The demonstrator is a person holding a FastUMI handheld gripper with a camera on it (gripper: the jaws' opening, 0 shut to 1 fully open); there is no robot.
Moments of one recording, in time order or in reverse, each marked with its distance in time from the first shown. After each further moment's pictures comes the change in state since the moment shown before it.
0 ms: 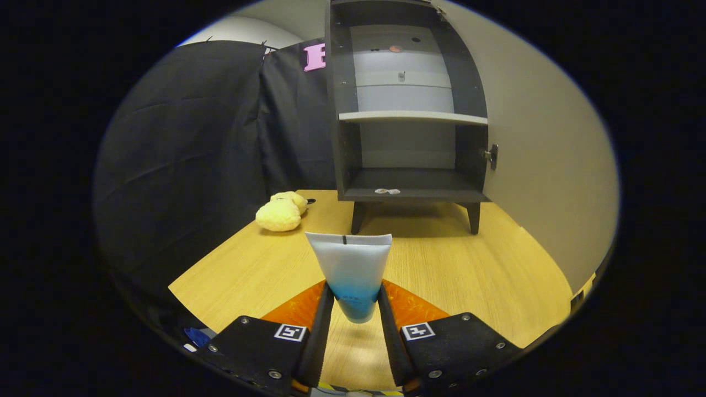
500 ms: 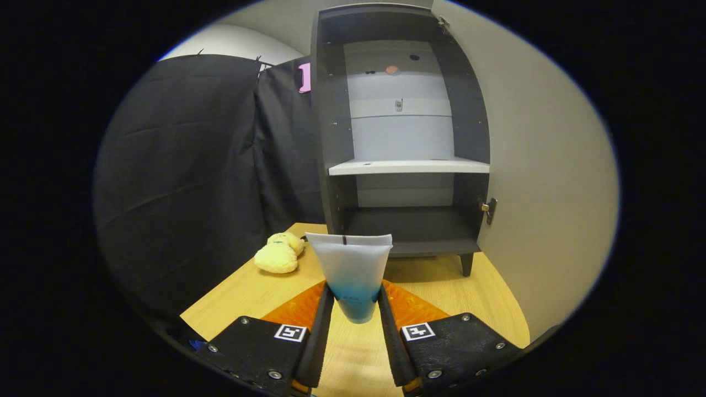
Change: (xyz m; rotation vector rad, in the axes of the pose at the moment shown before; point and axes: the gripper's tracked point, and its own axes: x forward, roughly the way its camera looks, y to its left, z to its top) arm 0.014 -0.019 0.105 0.018 -0.077 0.000
